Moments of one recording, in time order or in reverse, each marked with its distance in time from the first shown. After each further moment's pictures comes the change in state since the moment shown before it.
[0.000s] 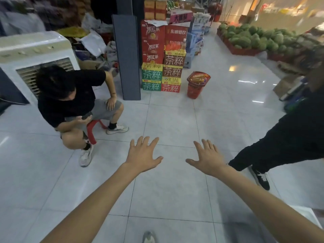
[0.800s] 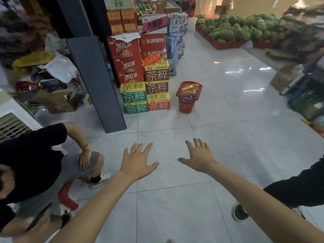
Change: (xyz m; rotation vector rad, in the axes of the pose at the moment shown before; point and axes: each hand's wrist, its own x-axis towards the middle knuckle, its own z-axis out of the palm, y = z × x) left_hand 0.526 -0.069 -0.076 0.034 -0.119 0.063; right_hand 0.503 0.074 -0.128 0.081 -0.010 0.096
